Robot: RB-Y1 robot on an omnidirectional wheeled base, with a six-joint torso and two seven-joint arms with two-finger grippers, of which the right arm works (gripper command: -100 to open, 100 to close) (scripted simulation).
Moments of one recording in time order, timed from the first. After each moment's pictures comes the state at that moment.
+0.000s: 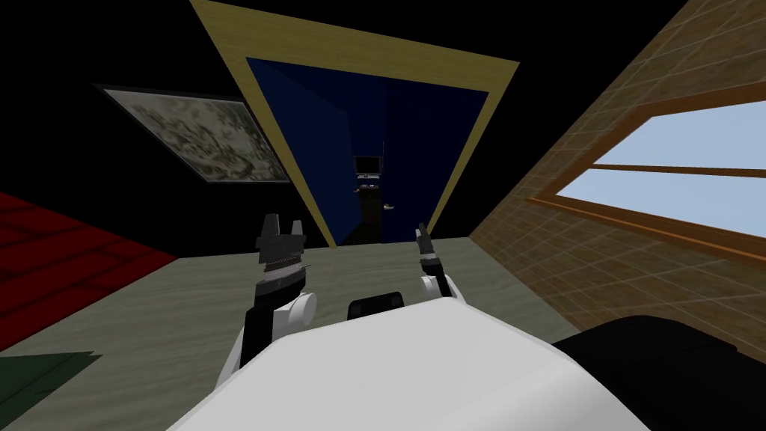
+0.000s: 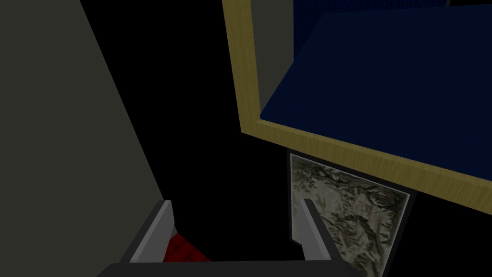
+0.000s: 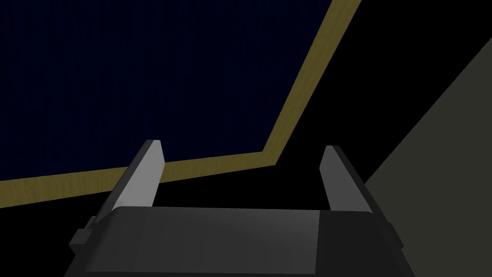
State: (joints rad) arm 0.38 -0.09 0.00 -1.81 0.02 -0.60 0.13
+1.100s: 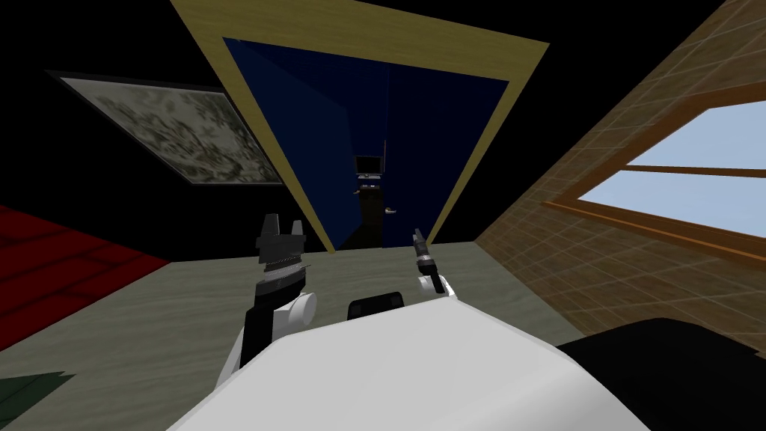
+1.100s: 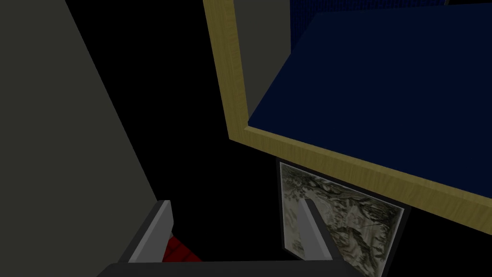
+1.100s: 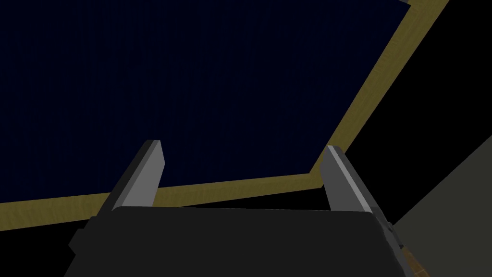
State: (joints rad) arm 0.29 -0.09 -0.02 -1.57 0.01 -0.63 0.11
